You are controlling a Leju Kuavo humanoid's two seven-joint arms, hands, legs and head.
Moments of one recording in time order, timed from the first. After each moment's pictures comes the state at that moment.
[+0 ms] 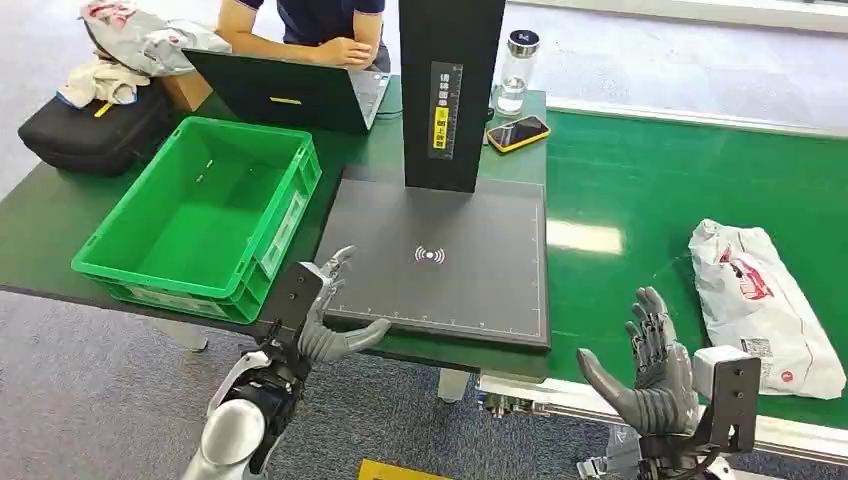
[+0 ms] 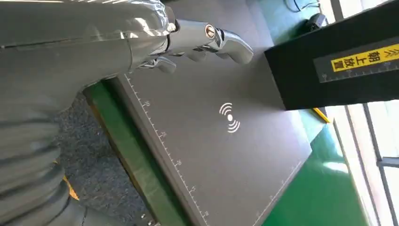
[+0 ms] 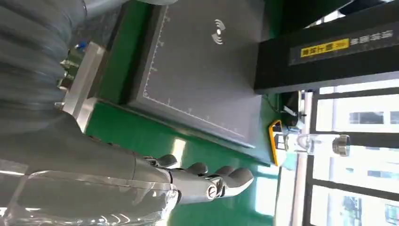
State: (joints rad) left arm -0.04 -0.11 -0.41 -1.31 -0.31 -0.04 -0.14; right arm 0.22 0.10 -0.19 -1.79 0.19 0.03 -0.25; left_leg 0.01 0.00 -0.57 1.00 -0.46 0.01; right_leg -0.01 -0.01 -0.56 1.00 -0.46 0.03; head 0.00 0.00
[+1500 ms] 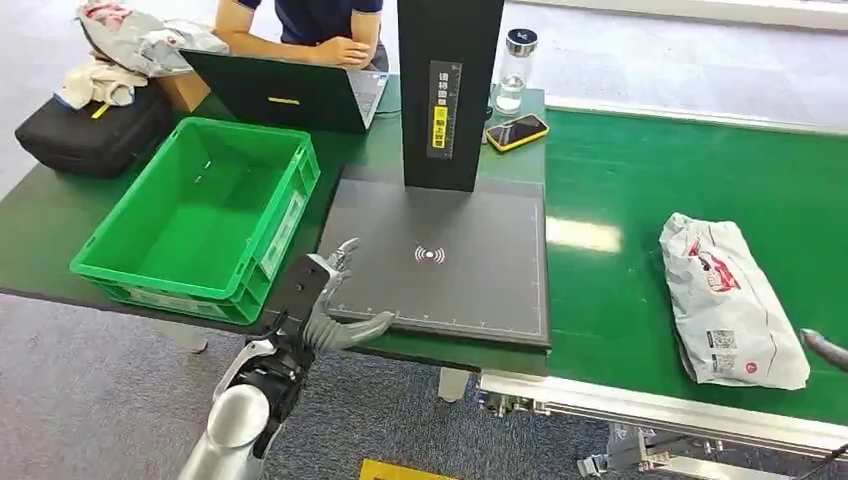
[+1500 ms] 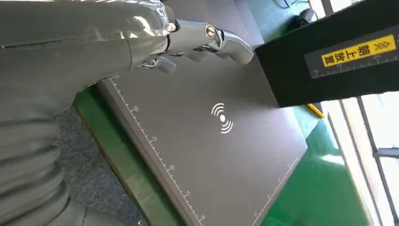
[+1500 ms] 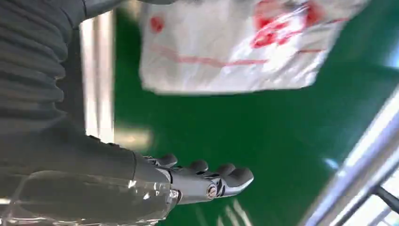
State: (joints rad) left arm -0.12 -0.10 -0.41 -1.24 -0.29 -0.07 -0.18; right arm -0.11 -0.59 -0.52 -1.23 0.39 0.09 -0.01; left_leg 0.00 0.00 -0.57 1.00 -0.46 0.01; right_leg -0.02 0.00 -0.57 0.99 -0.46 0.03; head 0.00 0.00
